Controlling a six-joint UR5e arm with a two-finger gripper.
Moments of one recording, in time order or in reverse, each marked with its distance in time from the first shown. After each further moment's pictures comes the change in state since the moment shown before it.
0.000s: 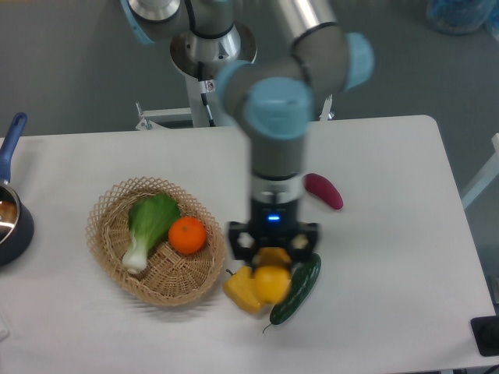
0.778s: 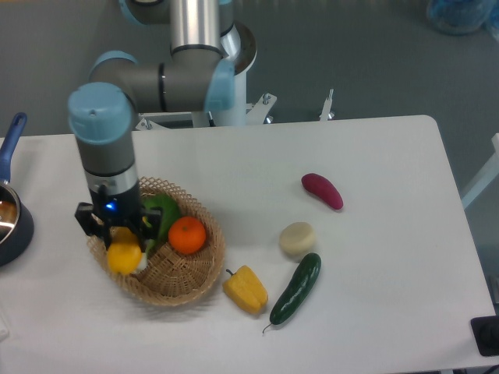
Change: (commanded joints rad) arm -0.250 0.029 -0.181 0.000 0.060 -0.189
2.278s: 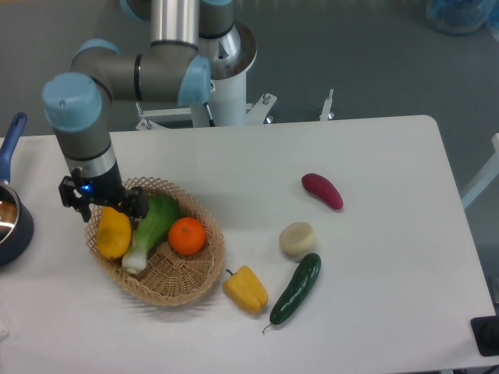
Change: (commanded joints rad) arm 0.133 0.121 0.021 0.002 0.038 0.191
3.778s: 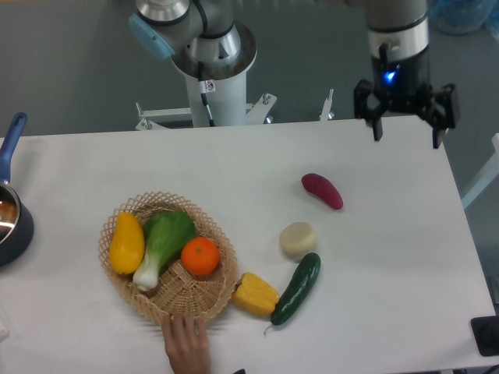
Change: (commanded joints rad) arm 0.715 0.104 0.169 -0.201 -0.089 1.140
